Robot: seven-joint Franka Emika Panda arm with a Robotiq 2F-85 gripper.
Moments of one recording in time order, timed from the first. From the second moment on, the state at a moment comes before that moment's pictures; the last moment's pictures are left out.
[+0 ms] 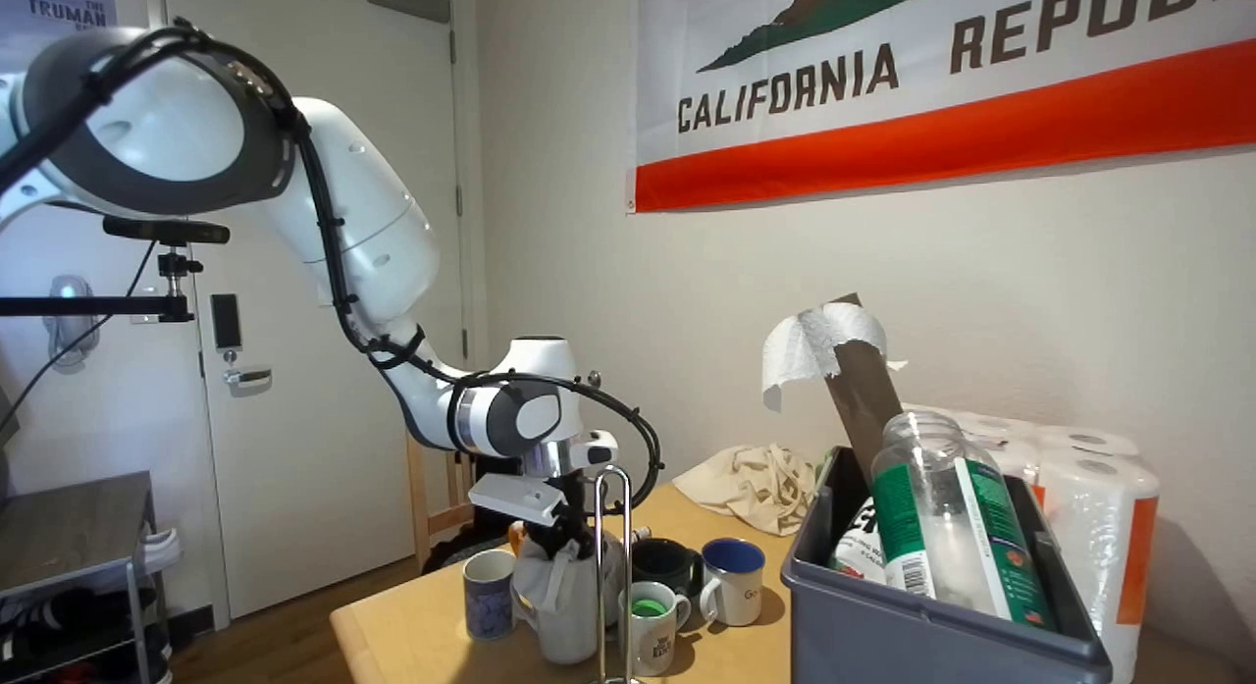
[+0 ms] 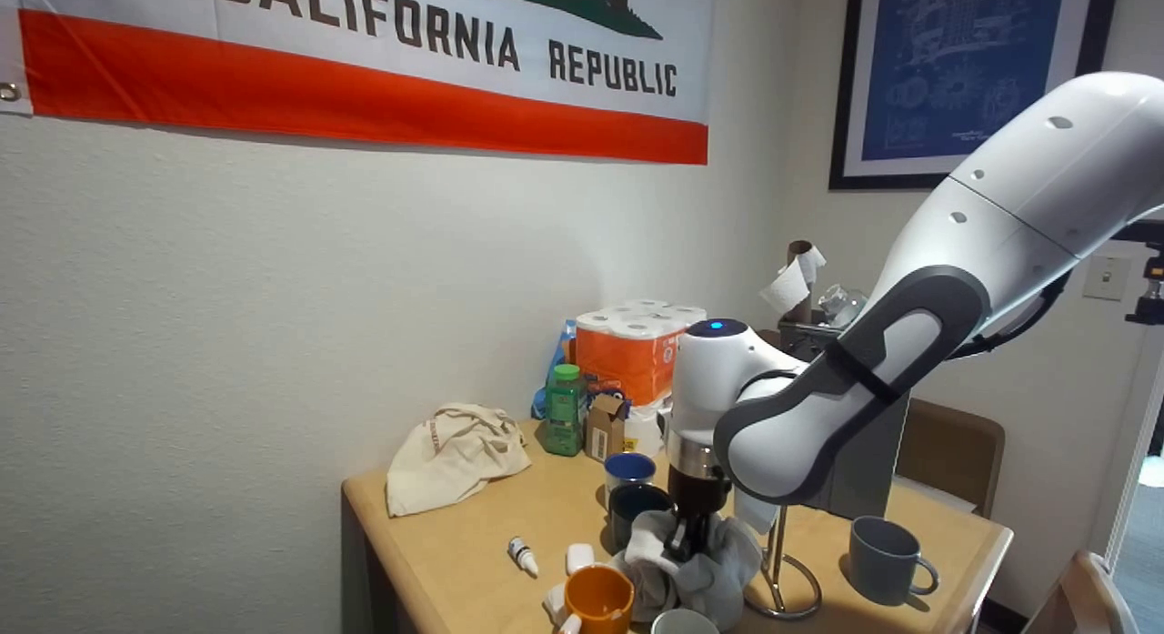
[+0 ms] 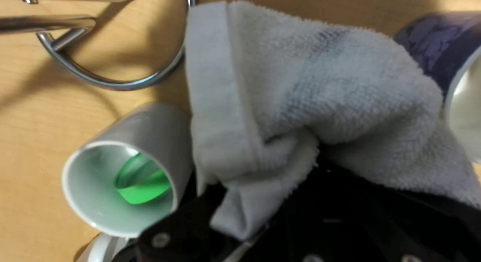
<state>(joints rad) 0.13 0.50 0.07 -2.03 -0.19 2.60 0.02</state>
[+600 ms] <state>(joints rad) 0.15 0.48 0.04 -2.00 -0.26 2.33 0.02</state>
